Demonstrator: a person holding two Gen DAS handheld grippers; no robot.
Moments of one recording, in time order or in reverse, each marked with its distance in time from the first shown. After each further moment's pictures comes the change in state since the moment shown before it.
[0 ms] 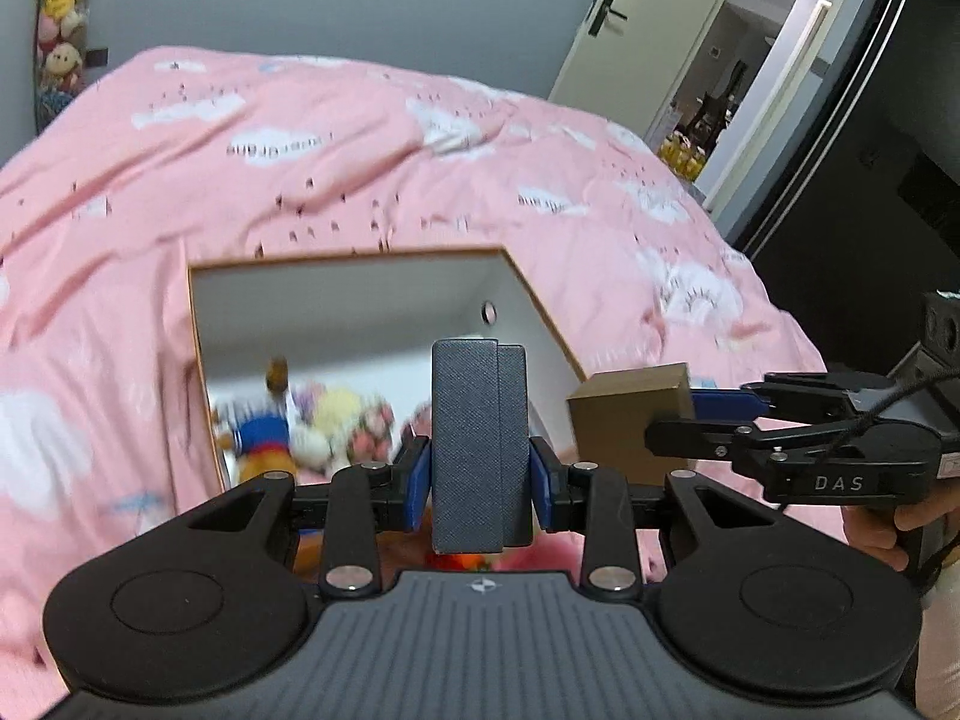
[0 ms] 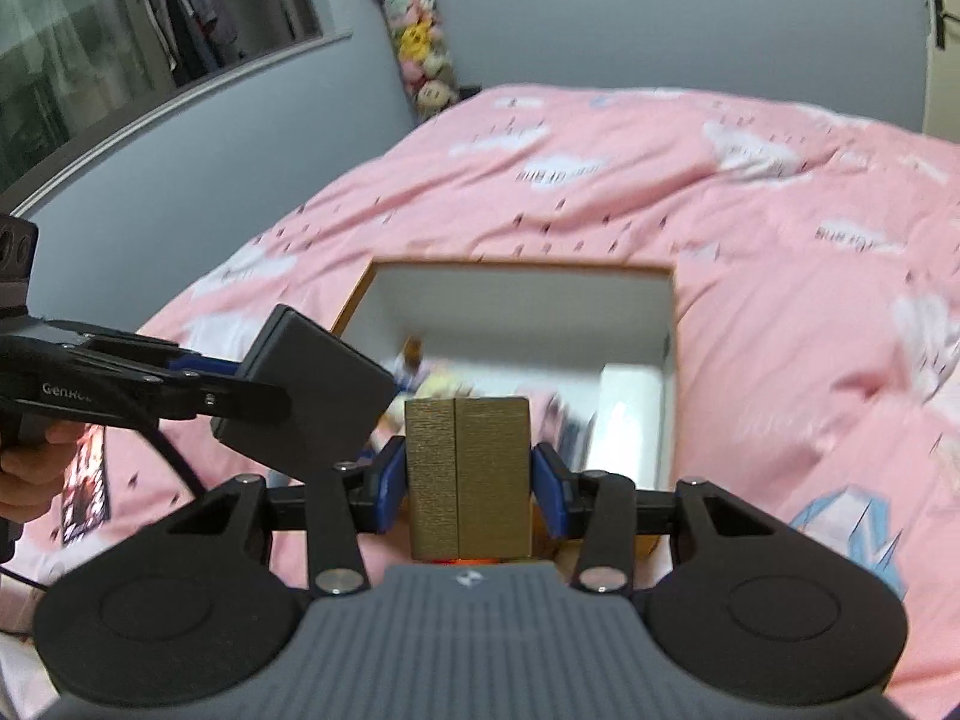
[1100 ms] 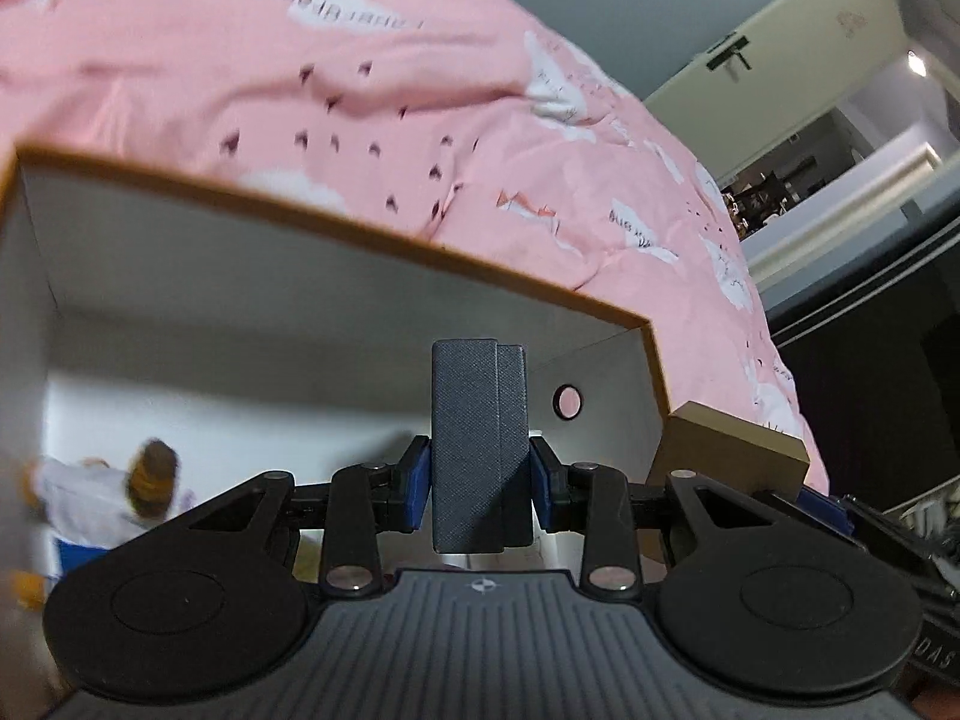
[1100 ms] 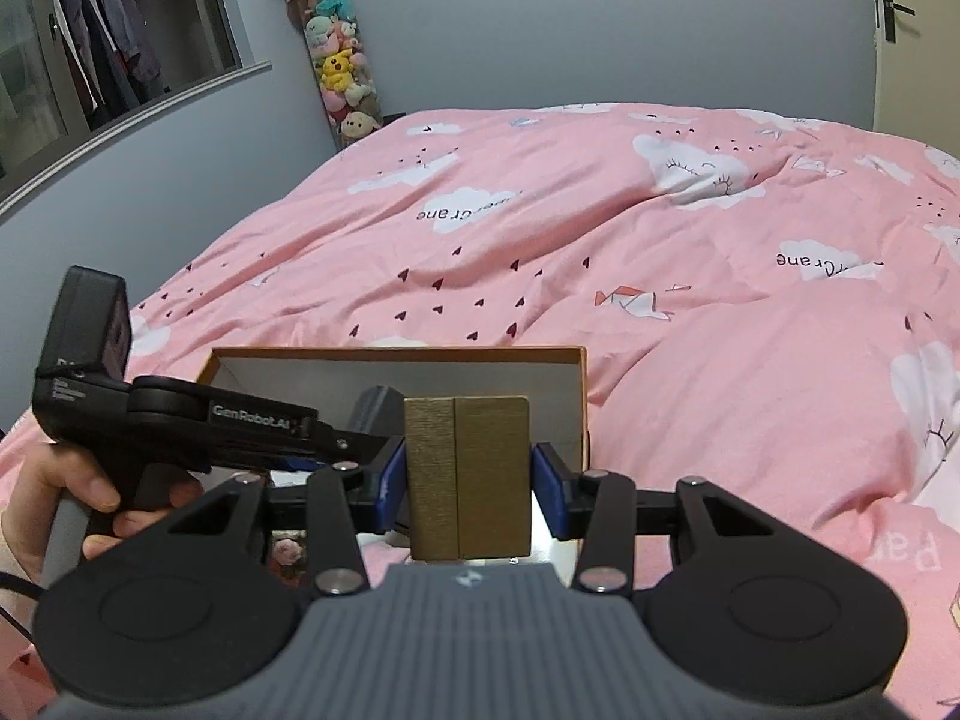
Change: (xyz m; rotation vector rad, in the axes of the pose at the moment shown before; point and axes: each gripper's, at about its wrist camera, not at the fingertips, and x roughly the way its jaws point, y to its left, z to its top) left arm 0.202 0.091 0.049 -0.408 0.093 -0.115; right arm 0.103 -0.070 0.050 0.058 -0.040 -0.103
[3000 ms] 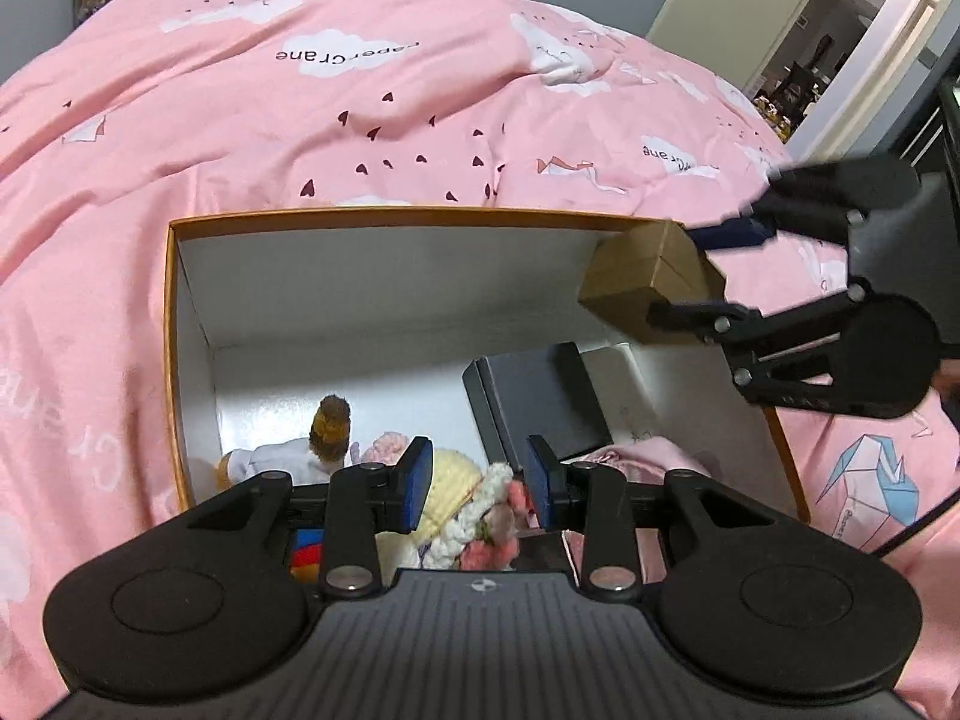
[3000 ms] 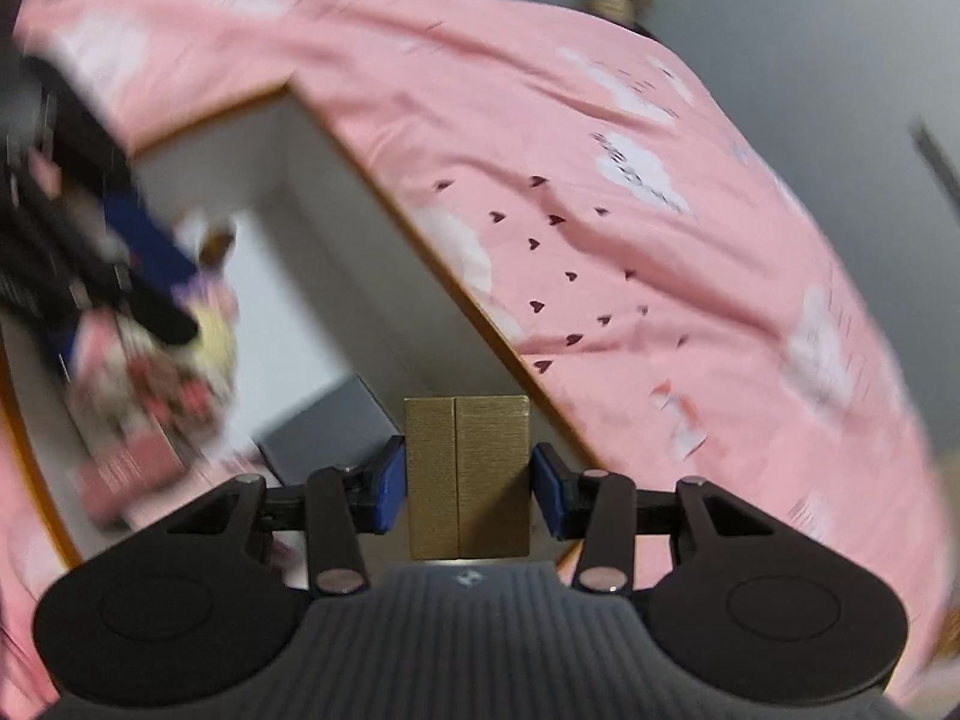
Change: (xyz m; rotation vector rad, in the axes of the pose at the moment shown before) left arm -0.056 -0.015 -0.030 0.290 0.021 0.246; right arm 0.086 0.056 0.029 -0.958 0.276 -0.030
